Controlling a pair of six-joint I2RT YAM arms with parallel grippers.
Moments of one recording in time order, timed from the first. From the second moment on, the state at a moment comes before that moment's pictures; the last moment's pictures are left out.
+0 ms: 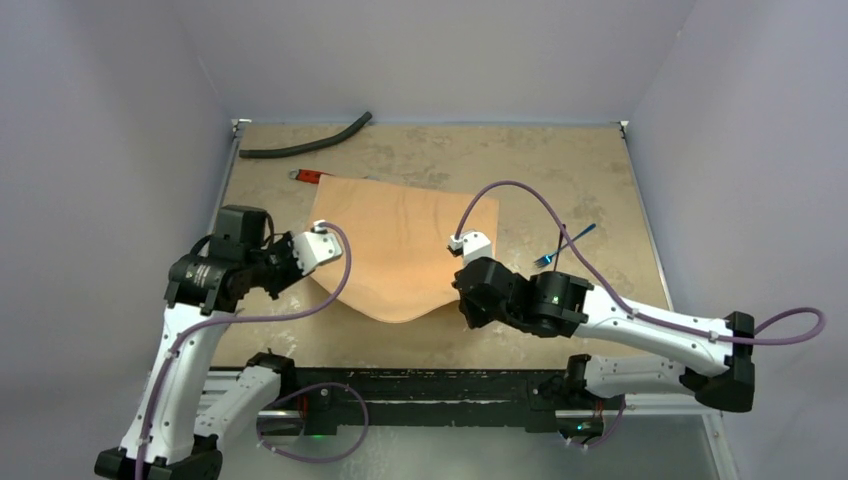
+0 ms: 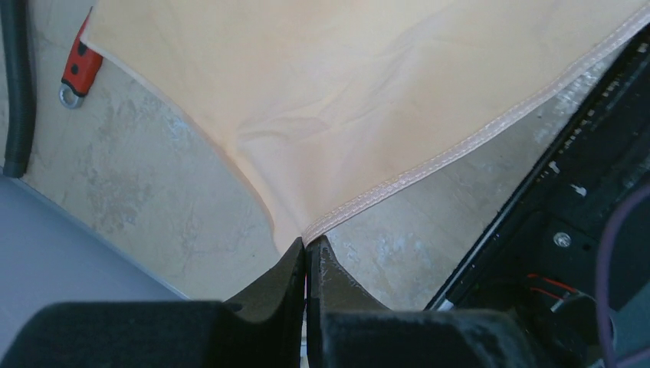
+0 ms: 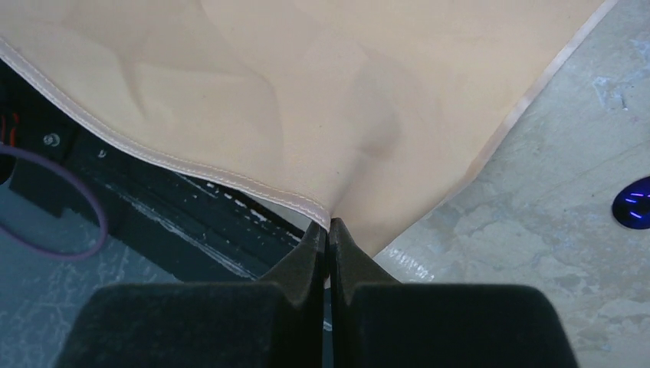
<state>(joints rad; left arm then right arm) -0.20 0.86 1.10 -1.19 0.27 0.85 1.22 1.11 1.05 -0.86 0.36 0.63</state>
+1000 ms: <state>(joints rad) -0.20 1.44 1.07 -0.50 -0.05 0.75 0.79 1.58 1.20 -0.51 0.50 0.25</state>
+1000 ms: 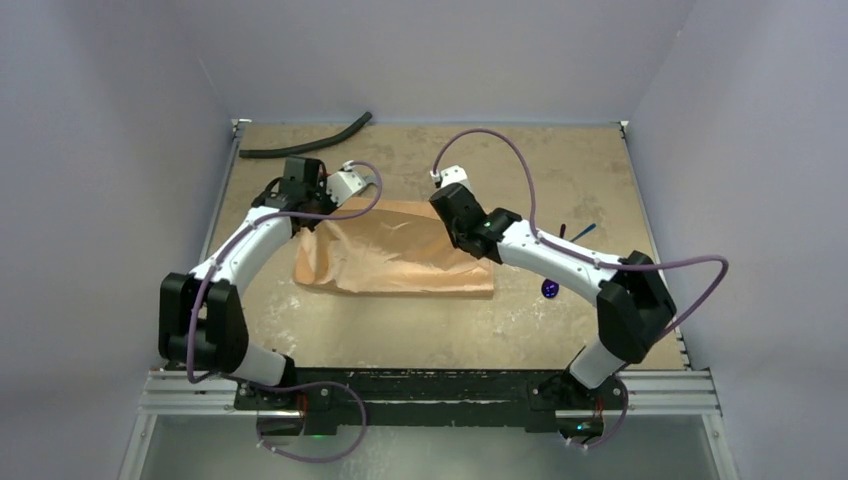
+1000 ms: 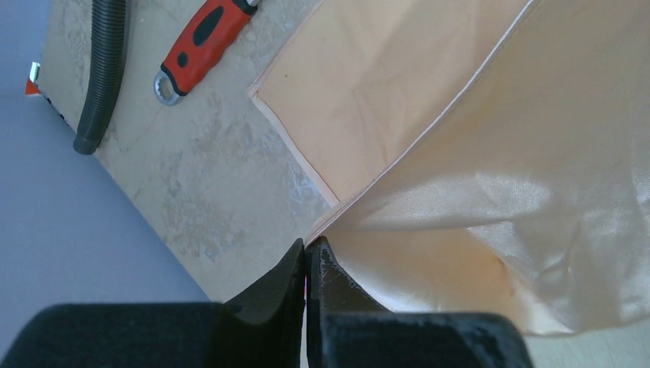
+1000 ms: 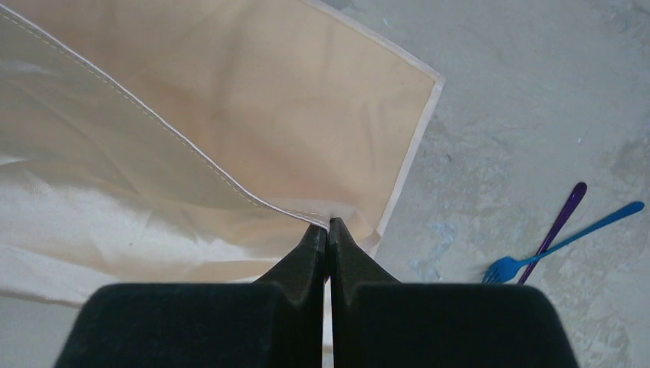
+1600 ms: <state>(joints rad) -0.25 1.75 1.15 -0.20 -0.21 0.83 0.63 1.88 1.35 -0.36 0.45 0.14</state>
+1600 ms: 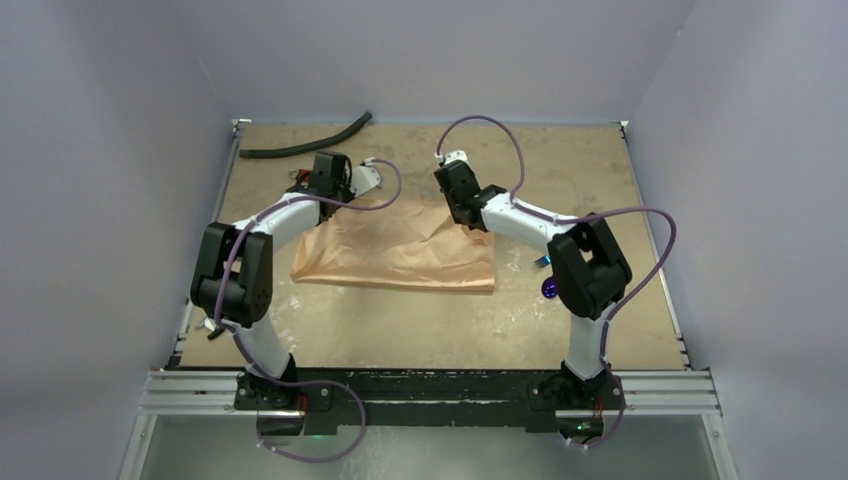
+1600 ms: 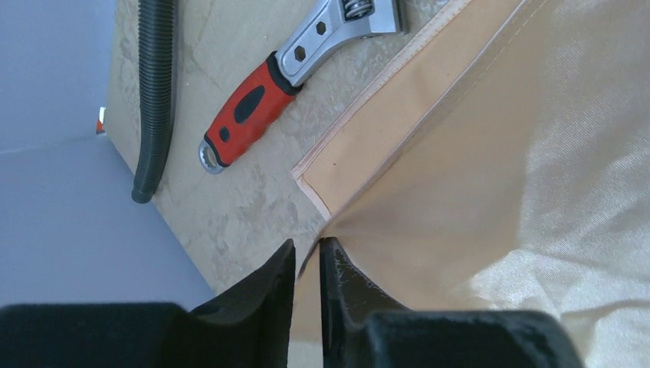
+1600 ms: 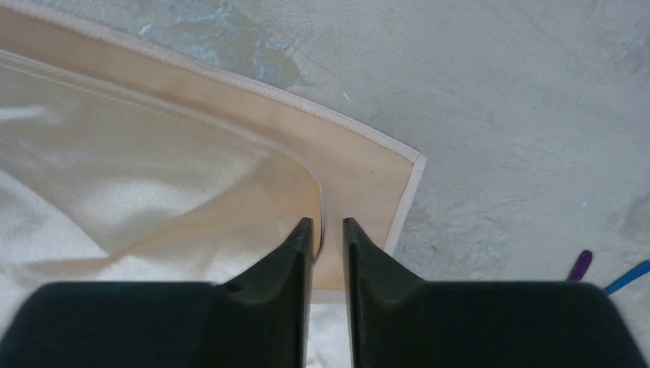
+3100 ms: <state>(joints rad) -0.10 1.62 1.07 -0.72 0.24 0.91 0.55 1.53 0.86 -0.16 -0.21 0.53</state>
